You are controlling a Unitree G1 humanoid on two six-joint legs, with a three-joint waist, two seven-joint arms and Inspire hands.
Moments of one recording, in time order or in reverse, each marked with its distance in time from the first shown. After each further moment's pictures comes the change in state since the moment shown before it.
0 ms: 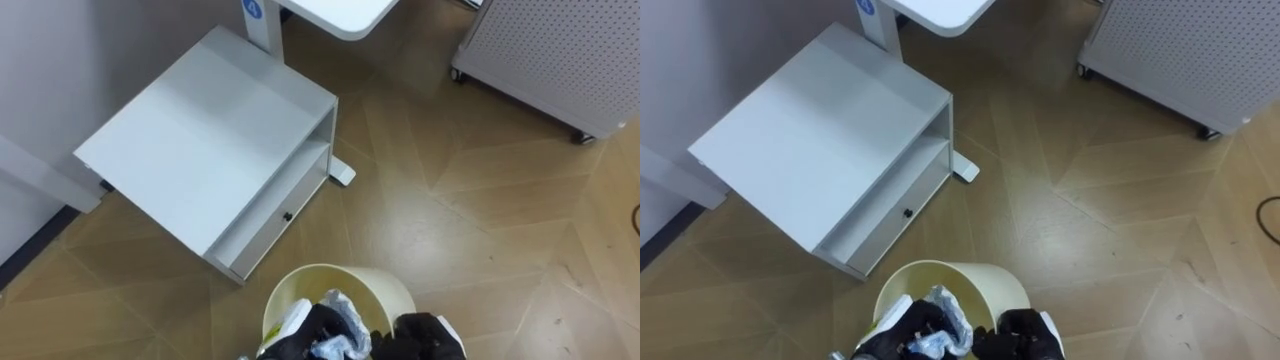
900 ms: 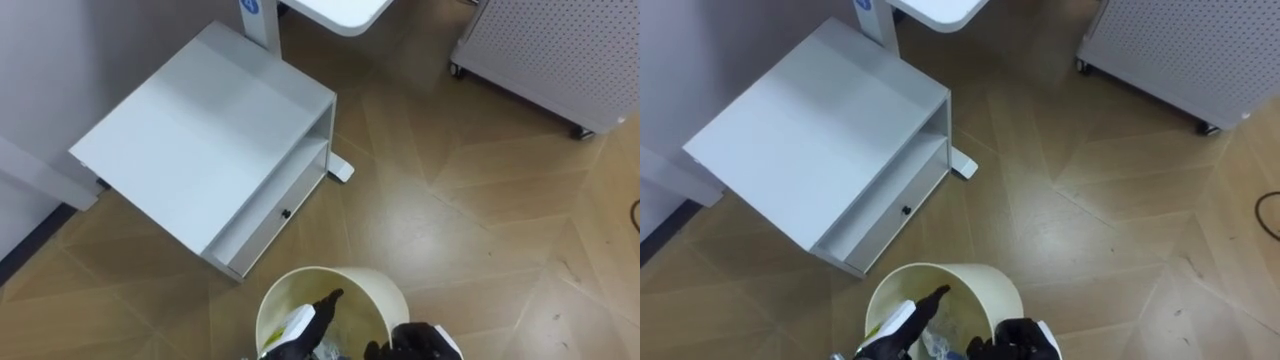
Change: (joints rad) left arm -0.004 -0.003 0.000 -0.004 0.045 -0.001 -0.018; right arm 0.045 -0.003 0.004 0.012 -0.006 -0.034 0.061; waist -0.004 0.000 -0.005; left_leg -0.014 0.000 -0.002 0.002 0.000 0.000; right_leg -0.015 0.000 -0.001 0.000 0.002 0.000
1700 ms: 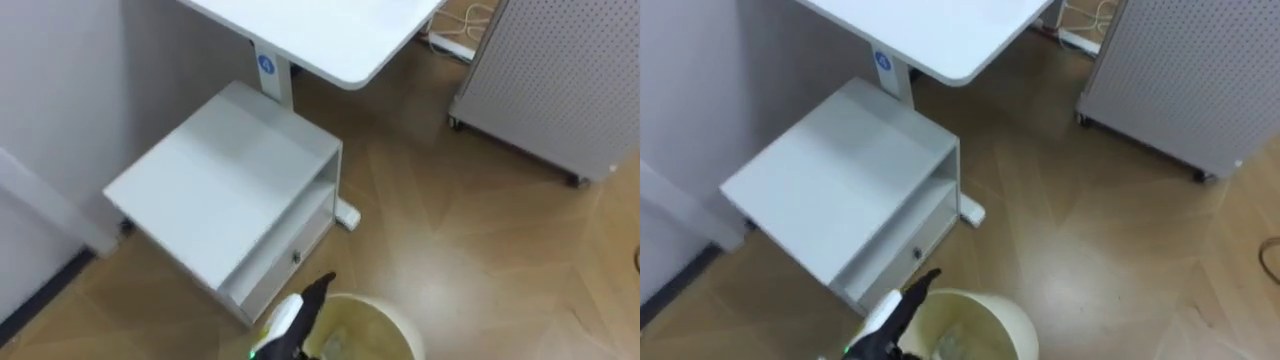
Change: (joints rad) left arm 0.114 0.038 0.131 -0.200 -0.001 -0.088 0.046; right arm 0.097 -0.028 -0.146 0.121 0.052 -0.035 0.085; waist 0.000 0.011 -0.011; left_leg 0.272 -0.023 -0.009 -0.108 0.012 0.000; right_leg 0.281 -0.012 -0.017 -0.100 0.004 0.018
